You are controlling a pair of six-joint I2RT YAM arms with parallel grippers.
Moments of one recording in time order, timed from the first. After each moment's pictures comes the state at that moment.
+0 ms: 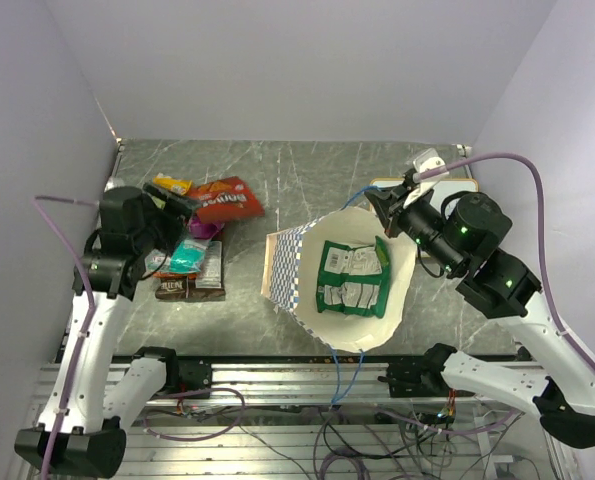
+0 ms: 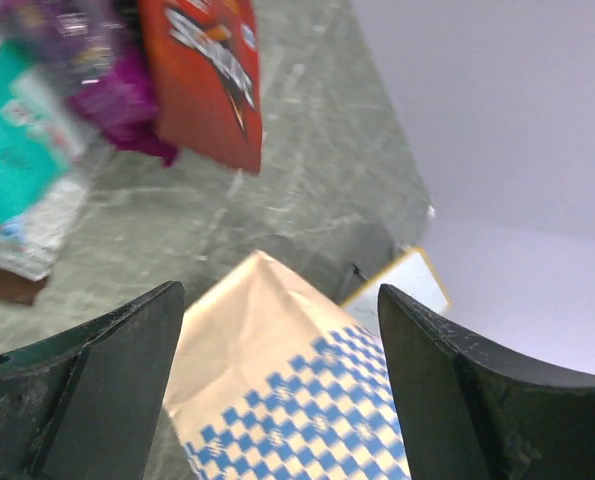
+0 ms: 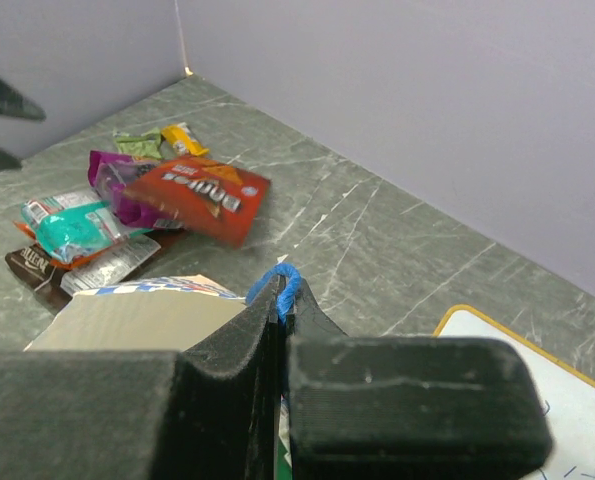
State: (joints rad) left arm -0.09 0.83 0.99 -0.72 0.02 -1.14; right arm 0.79 0.89 1.25 -0.37 0.16 -0.11
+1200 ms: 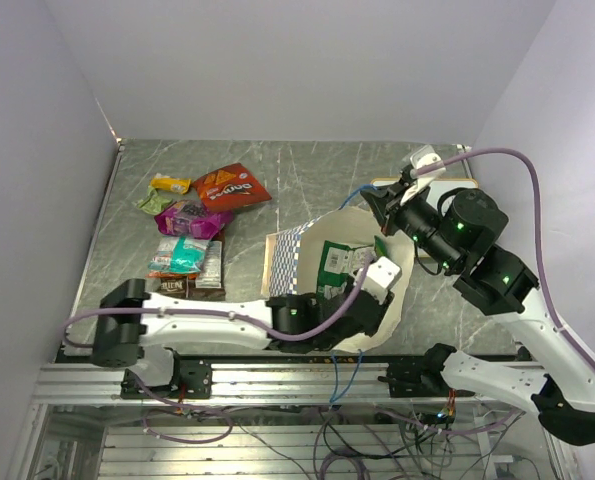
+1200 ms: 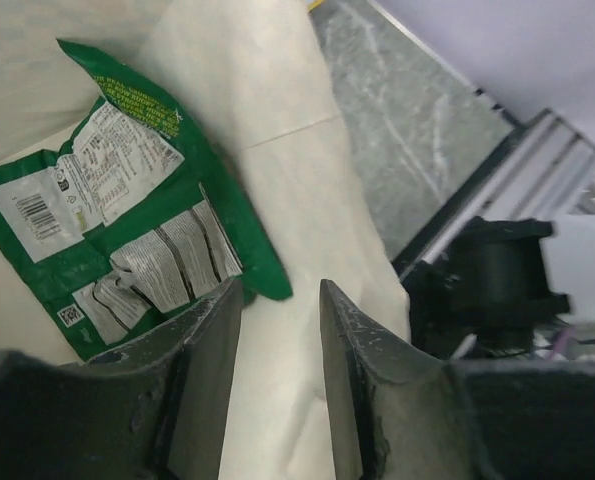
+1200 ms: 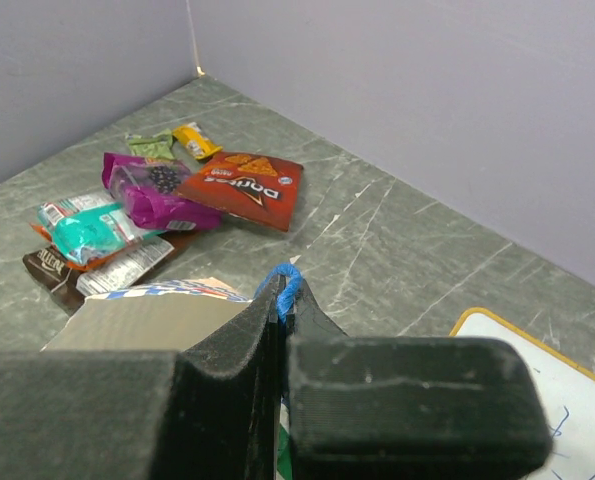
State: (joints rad) left arm -1.52 1.53 1.26 -0.14 -0.60 -0.45; right arm 0.79 0.91 1.26 -0.37 0.14 -0.08
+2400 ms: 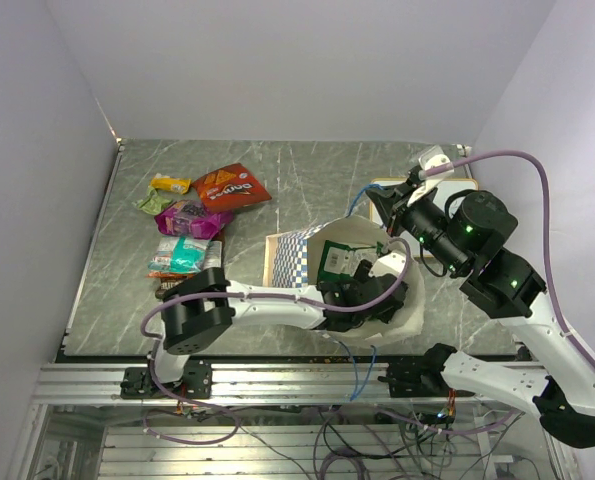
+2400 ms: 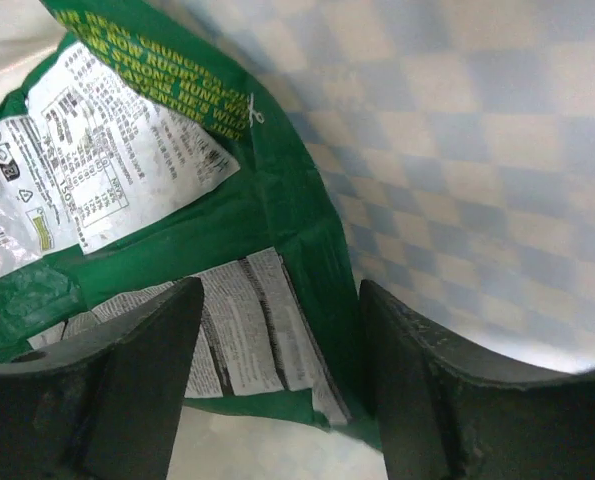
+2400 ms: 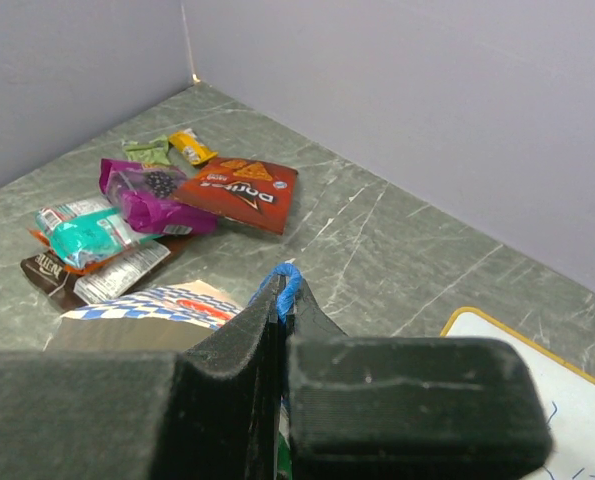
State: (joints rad) left arm -1.36 1.91 1.38 -0.09 -0.51 -0.50; right arm 0.79 0.90 1.28 -0.39 0.15 -0.09
